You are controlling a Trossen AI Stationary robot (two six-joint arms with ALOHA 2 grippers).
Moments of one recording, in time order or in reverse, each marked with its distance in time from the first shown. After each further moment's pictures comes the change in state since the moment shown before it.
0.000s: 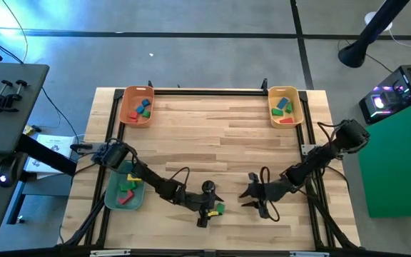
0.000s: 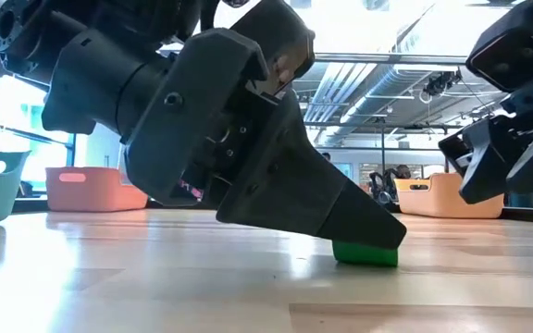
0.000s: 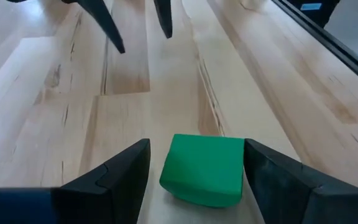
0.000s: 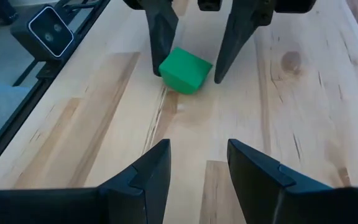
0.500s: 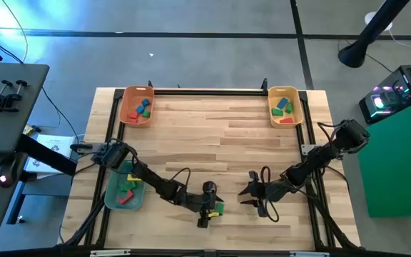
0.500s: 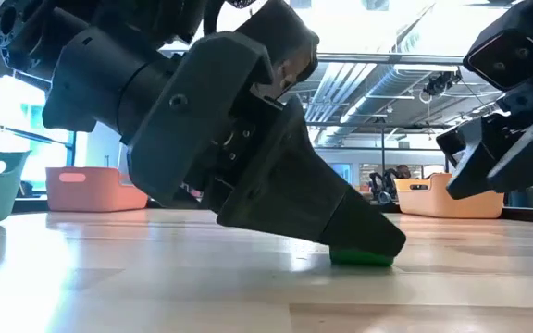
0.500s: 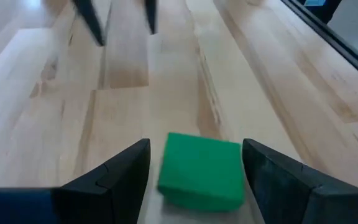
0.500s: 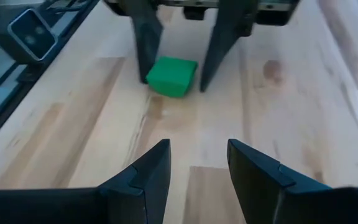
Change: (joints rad) left arm -0.006 0.003 0.016 -0.040 -0.002 -0.026; right arm 0.002 0.000 0.000 0.000 0.066 -0.024
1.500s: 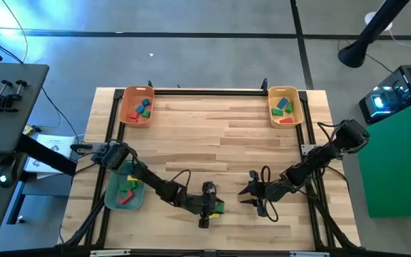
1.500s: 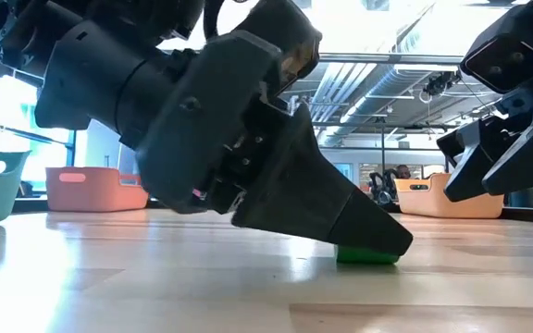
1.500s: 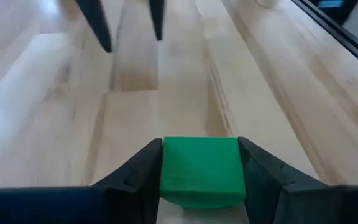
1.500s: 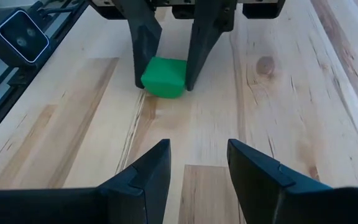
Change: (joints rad) left arm -0.008 0.006 0.016 -0.006 -0.059 0.002; right arm 0.000 0.000 0.000 -0.011 0.010 0.024
